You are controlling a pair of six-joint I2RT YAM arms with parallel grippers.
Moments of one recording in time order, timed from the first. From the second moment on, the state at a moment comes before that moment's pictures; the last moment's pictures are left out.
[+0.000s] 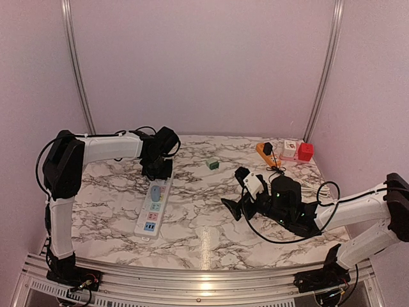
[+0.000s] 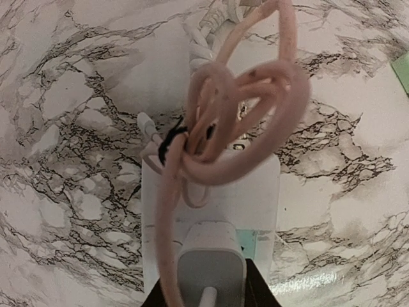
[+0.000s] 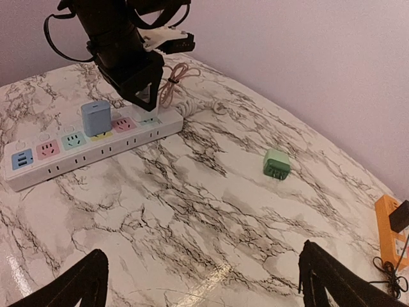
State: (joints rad) left arm -0.64 2.08 1.61 -0.73 -0.27 -0.54; right arm 0.92 1.33 0.47 0.59 0.17 -0.13
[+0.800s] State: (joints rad) left arm -0.65 2.07 1.58 -0.70 -0.29 -0.56; right arm 0.92 1.33 0.47 0.59 0.17 -0.13
